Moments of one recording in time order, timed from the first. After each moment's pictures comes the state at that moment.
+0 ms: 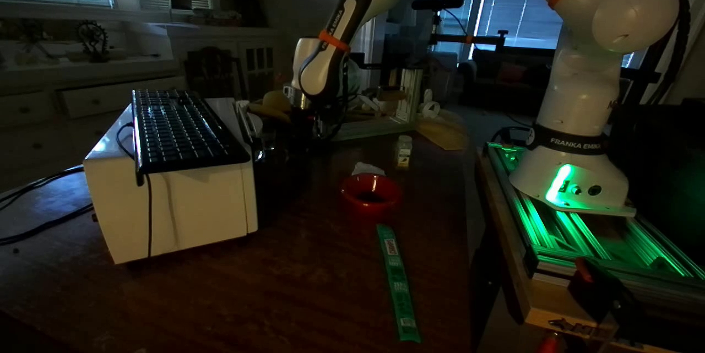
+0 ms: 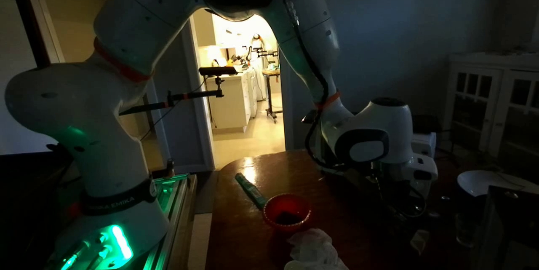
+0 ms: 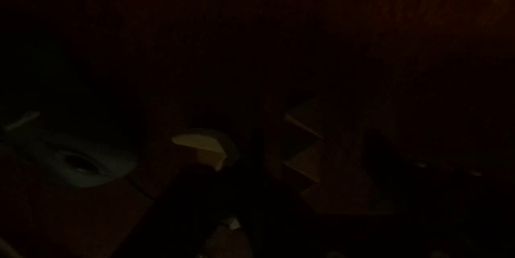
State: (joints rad) arm -0.15 0.77 0.02 -1.96 0.04 2.88 -0.28
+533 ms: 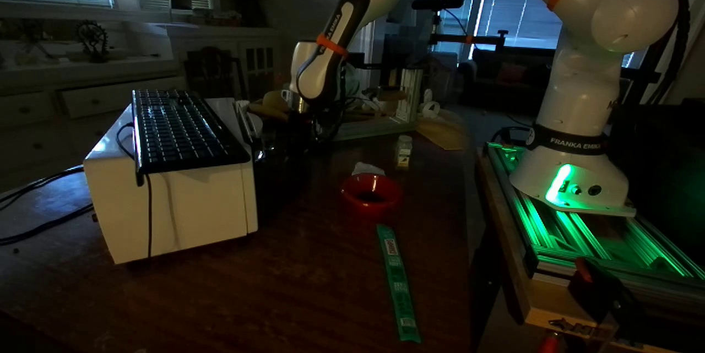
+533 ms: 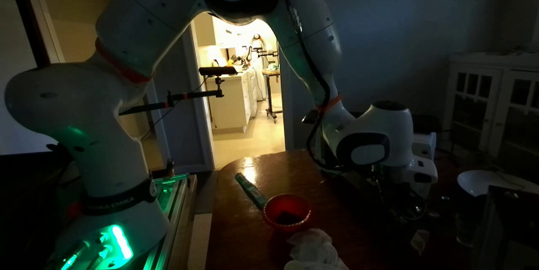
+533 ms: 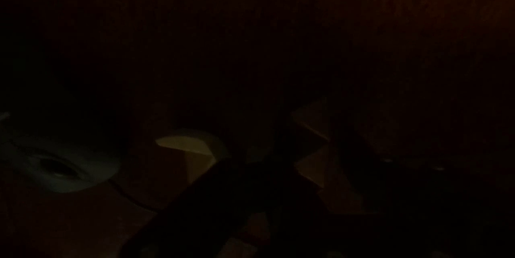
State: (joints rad) arm -0.16 0.80 0.04 -1.93 0.04 2.88 -0.28
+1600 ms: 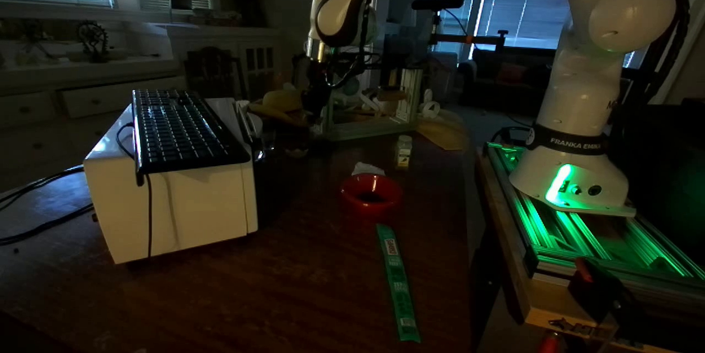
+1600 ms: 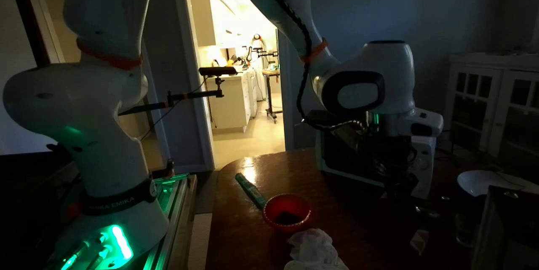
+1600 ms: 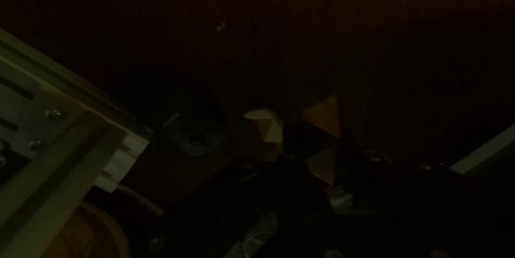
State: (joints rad) arm -0.19 0.41 0.00 -2.17 0.06 2.73 -0.12
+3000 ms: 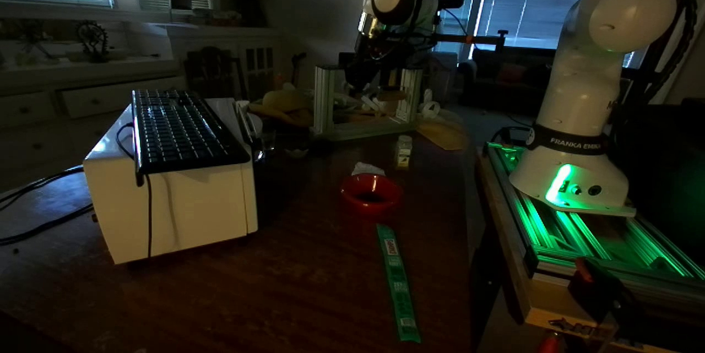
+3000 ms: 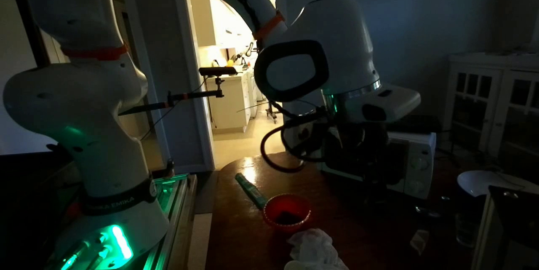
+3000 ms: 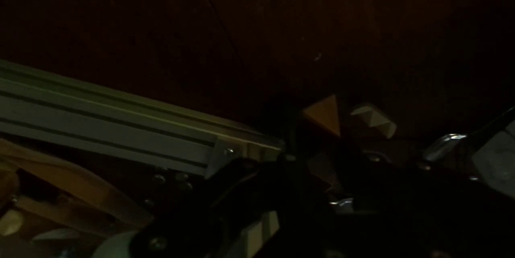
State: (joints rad) arm -0.19 0.06 -0.18 -2.55 0.03 2.88 0.06
